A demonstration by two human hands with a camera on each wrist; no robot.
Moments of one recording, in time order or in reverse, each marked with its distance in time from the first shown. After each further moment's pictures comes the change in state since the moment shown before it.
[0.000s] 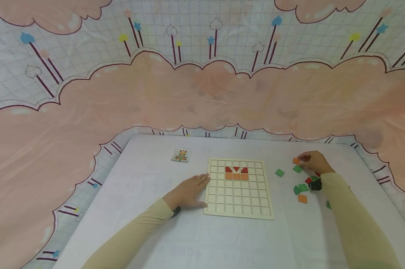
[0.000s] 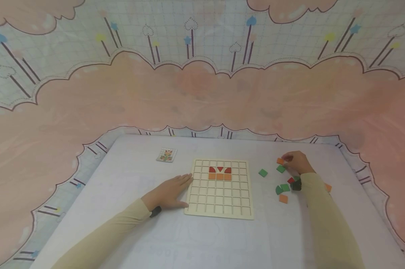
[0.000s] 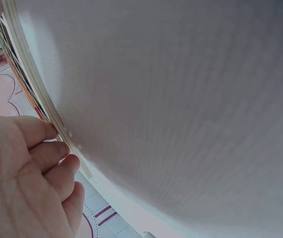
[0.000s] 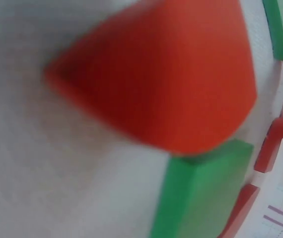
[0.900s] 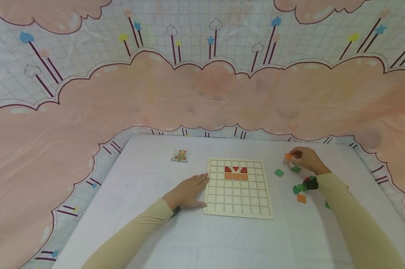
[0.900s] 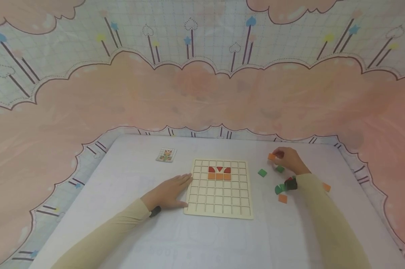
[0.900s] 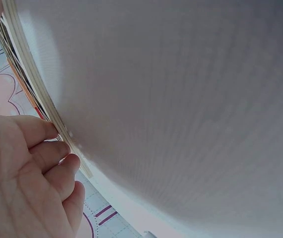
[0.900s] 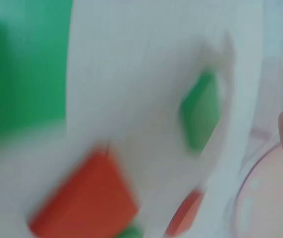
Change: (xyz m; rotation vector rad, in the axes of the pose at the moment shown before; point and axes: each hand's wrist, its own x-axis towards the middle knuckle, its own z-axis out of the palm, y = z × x) left_hand 0.001 -0.001 0.003 -0.005 0.018 0.007; right_hand -0.005 -0.045 0.004 -0.036 0.066 -0.101
